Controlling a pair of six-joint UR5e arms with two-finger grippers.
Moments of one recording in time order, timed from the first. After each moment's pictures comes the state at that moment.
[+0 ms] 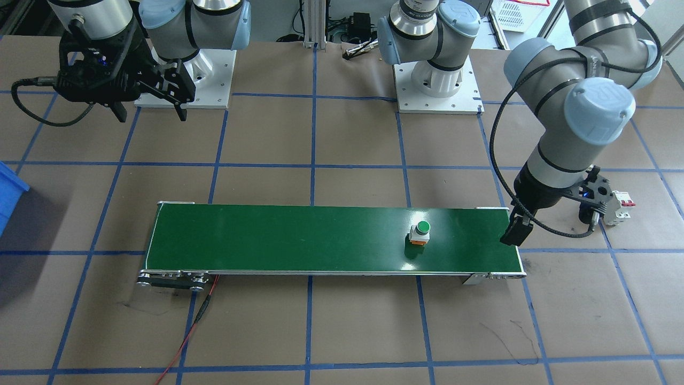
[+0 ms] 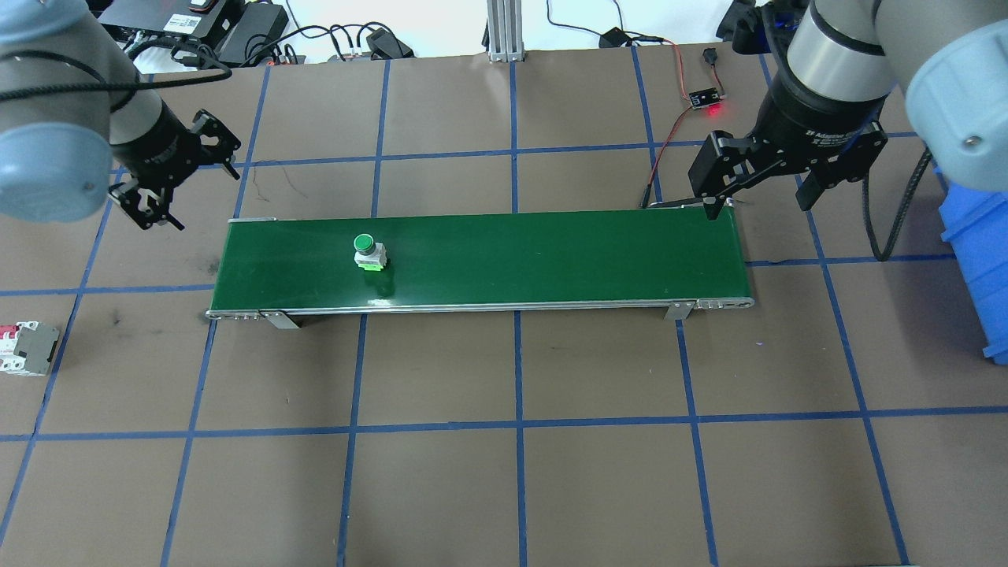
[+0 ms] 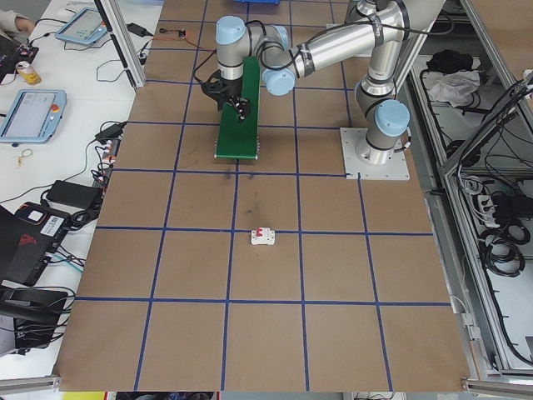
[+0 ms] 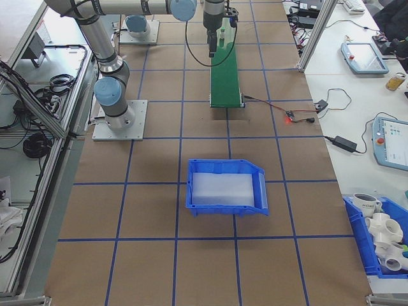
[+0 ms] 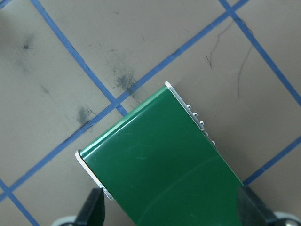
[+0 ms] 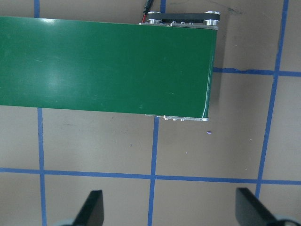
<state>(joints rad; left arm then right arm) -1.35 -1.70 -1.73 -1.19 1.64 -0.68 1.56 -1.63 1.63 -1.53 -1.58 -0.07</state>
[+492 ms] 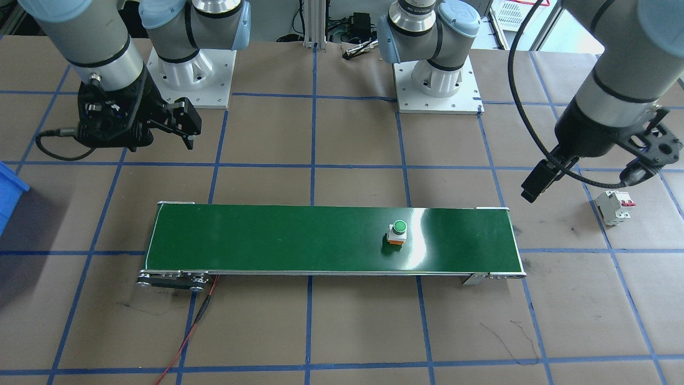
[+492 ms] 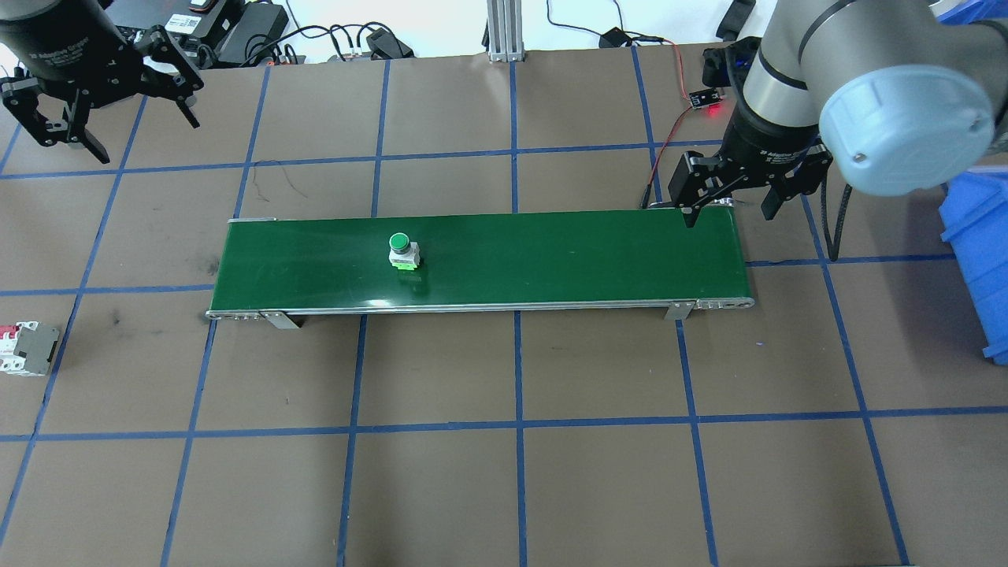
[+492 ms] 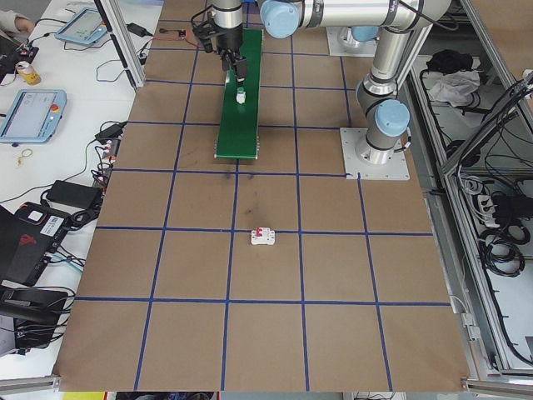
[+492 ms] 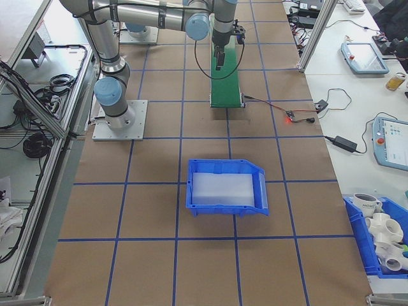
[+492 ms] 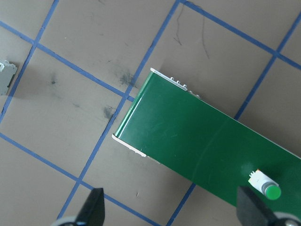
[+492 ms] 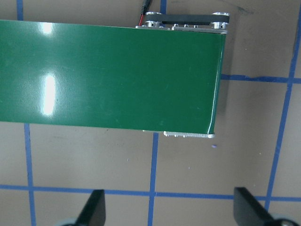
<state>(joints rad) -1.39 -1.66 -1.40 -1.63 1.66 -0.35 1.55 -1.51 1.69 -1.68 -1.58 -0.07</state>
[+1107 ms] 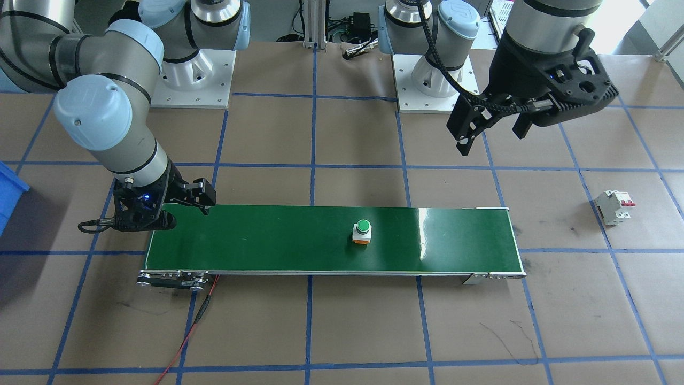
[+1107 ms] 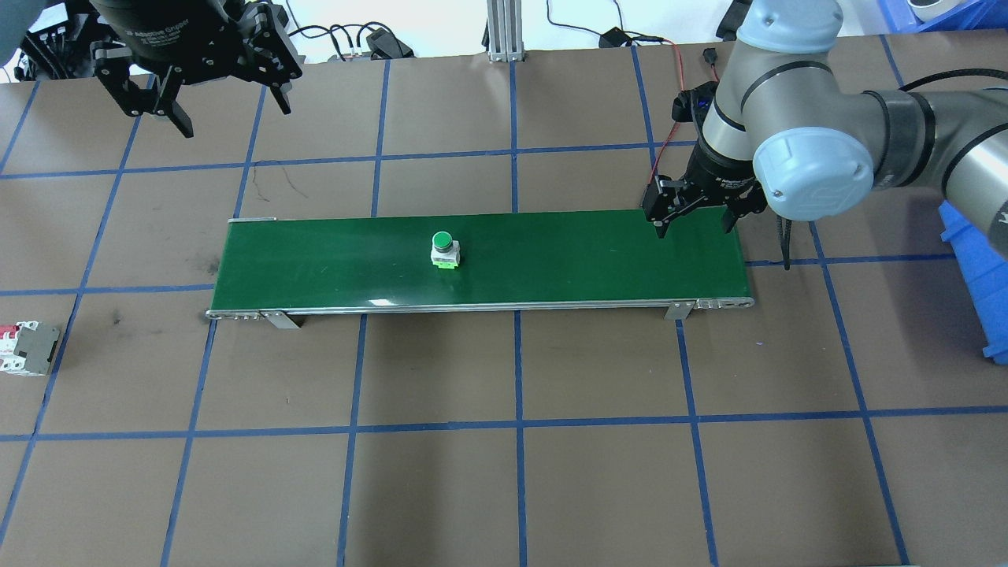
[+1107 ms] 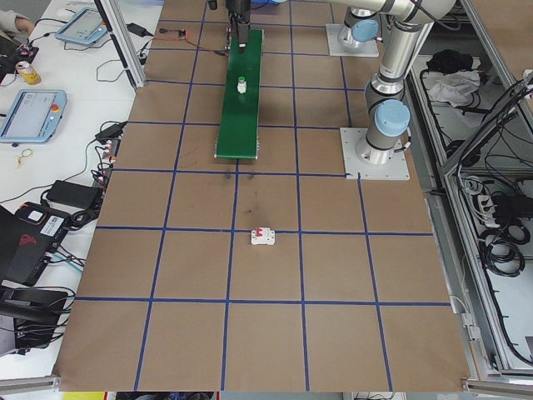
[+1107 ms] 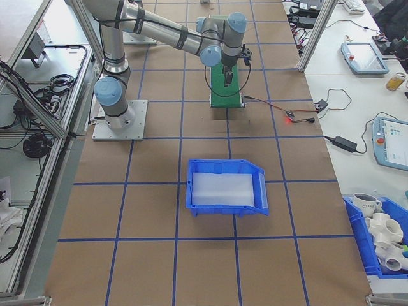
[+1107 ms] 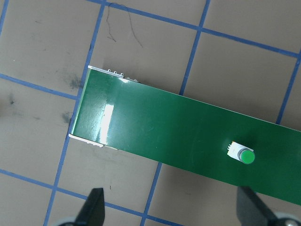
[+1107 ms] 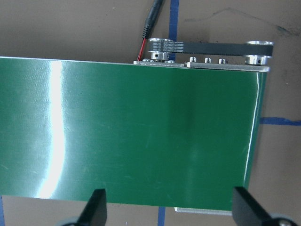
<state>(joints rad) -1.59 -1.64 -1.35 -1.64 1.65 -0.32 1.55 -1.35 1.77 -1.92 -1.54 -0.07</state>
